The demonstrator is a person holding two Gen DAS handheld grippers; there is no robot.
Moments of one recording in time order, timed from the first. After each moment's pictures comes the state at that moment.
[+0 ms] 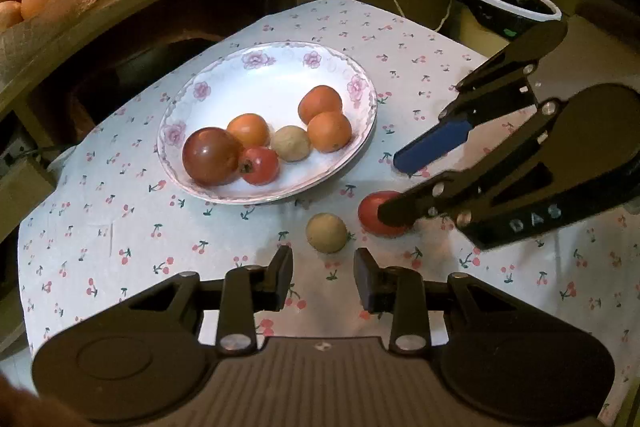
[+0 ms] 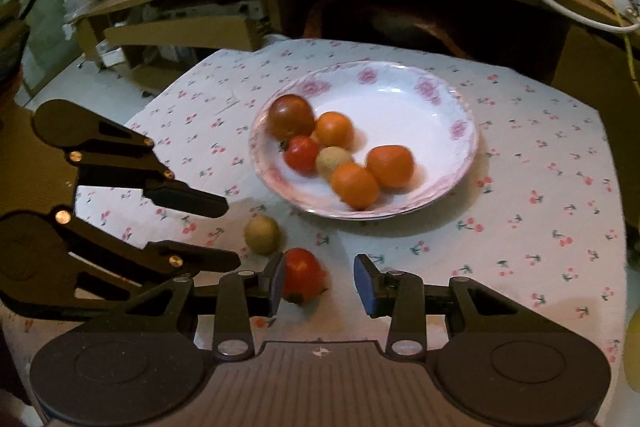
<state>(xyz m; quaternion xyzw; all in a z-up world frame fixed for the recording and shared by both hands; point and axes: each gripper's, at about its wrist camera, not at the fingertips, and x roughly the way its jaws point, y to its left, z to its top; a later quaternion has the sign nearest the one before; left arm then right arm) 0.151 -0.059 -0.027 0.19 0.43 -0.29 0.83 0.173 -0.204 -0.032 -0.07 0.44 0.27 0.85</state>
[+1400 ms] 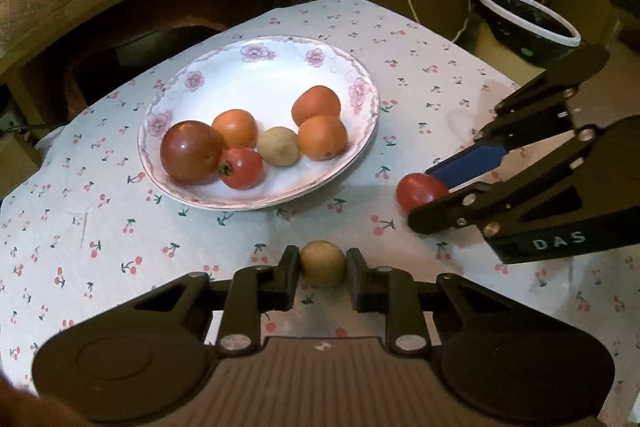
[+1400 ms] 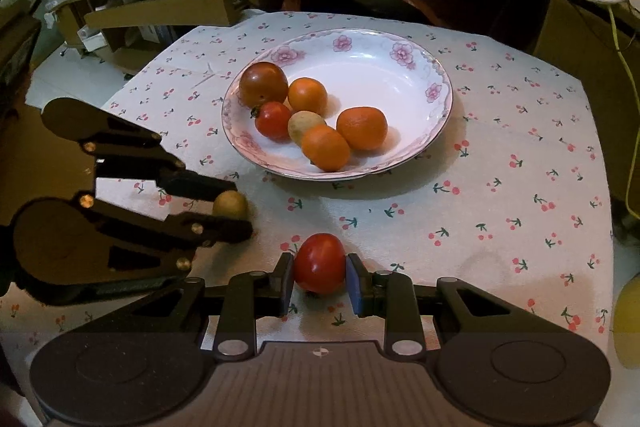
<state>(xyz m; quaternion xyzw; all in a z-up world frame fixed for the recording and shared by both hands) 0.161 -0.076 -0.041 0.14 0.44 -0.28 0.84 0.172 -0.220 -0.037 -0.08 0.48 0.23 0.84</state>
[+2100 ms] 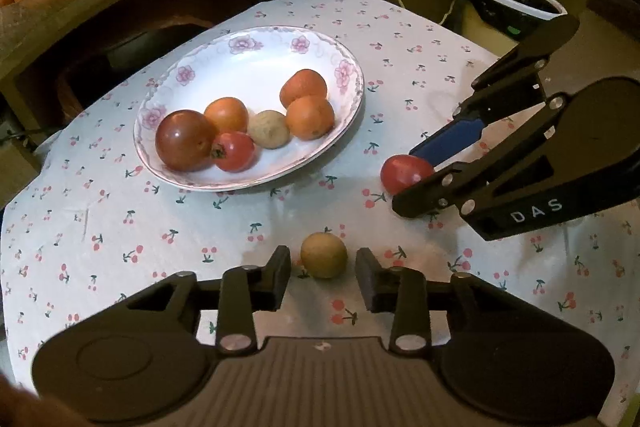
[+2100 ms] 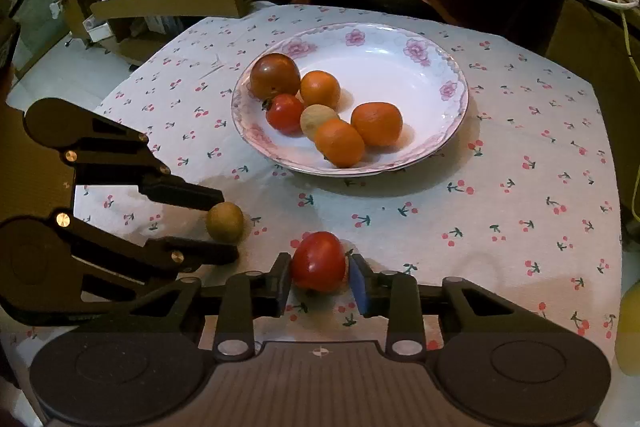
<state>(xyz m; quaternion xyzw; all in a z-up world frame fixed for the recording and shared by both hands) 0.151 -0.074 -0.043 0.17 0.44 -0.29 0.84 0.171 -0.213 -0.040 -0.09 0.48 0.24 0.84</state>
